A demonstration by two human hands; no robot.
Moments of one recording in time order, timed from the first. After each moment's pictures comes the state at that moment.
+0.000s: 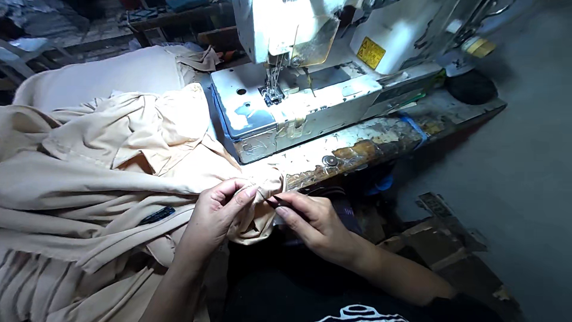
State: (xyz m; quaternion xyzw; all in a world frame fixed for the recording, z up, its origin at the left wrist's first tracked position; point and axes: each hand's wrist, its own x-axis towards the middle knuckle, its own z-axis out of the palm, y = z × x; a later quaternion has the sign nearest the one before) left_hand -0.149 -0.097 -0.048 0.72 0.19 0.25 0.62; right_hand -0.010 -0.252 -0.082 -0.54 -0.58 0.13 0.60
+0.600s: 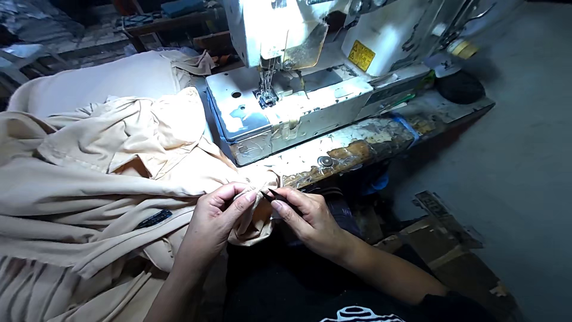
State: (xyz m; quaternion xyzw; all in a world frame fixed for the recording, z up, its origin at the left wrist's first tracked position) left_hand -0.149 -0.107 -0.046 0.72 0.18 0.26 0.62; right_hand -0.012 -0.246 -0.088 -0.58 -0.55 0.09 0.60
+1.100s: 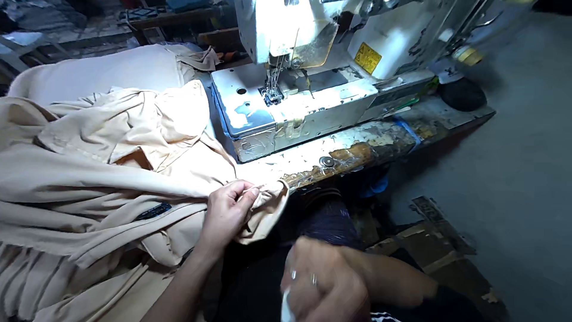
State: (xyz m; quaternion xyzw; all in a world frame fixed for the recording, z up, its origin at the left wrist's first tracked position) left_hand -0.139 -0.103 -0.076 0.82 0.23 0.25 0.46; right_hand -0.030 -0.264 -0.060 -0.26 -0.74 0.11 0.61
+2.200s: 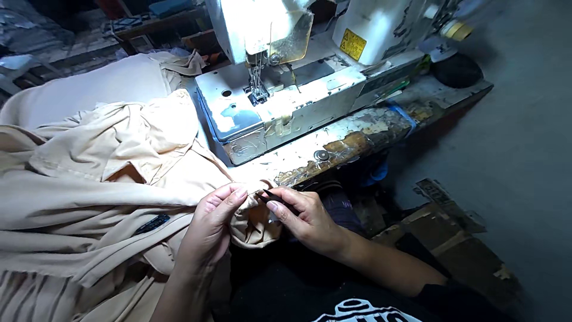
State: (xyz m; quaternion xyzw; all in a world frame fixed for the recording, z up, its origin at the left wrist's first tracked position) left_hand -0.143 -0.111 -0.048 0.55 0.20 0.23 0.78; right_hand -0.016 -0.246 -0.094 -0.57 -0.52 0.13 0.62
